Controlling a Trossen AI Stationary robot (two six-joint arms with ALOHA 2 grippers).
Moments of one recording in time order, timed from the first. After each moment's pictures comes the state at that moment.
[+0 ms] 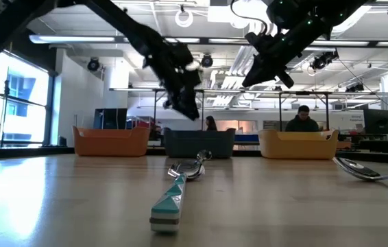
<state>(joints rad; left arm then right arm) 0.65 2.05 1.64 -0.52 0.18 0.10 -0.50 1.27 0.87 -0.17 0.03 0.47</state>
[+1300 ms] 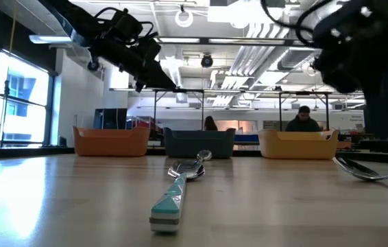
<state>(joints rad) 0.62 1.45 0.85 0.18 0.28 -0.02 0.52 1.56 0.87 -0.47 -0.03 1.75</state>
